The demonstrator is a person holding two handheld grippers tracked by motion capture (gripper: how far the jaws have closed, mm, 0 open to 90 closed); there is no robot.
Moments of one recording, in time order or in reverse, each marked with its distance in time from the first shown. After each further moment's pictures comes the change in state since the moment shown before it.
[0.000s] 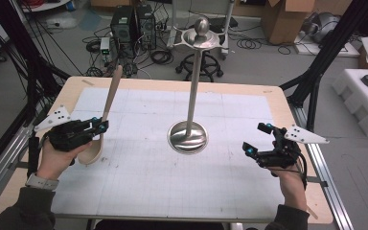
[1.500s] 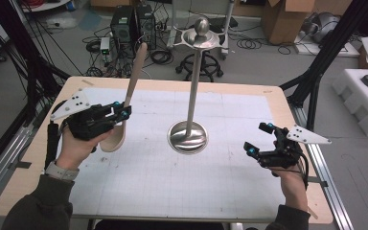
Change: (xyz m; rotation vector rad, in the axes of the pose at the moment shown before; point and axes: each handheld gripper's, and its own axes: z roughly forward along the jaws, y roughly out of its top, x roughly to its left) left arm -0.050 0.064 0.034 -0.110 -0.078 0.081; right arm -0.001 0.001 -0.003 -0.018 0.001 0.001
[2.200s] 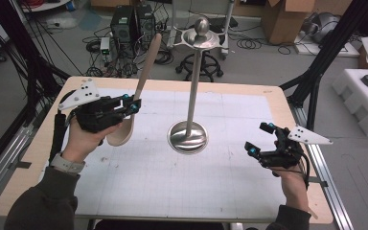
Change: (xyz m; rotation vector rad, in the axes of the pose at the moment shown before) left arm -0.009 0.024 0.018 0.002 -0.041 0.018; right arm 0.000 0.001 -0.002 -0.008 0.002 0.006
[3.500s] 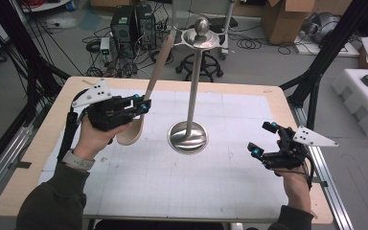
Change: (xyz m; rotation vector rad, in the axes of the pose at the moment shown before) left arm -0.004 -0.003 0.021 0.004 -0.044 -0.004; right arm 0.000 0.003 -0.007 -0.043 0.020 -0.032
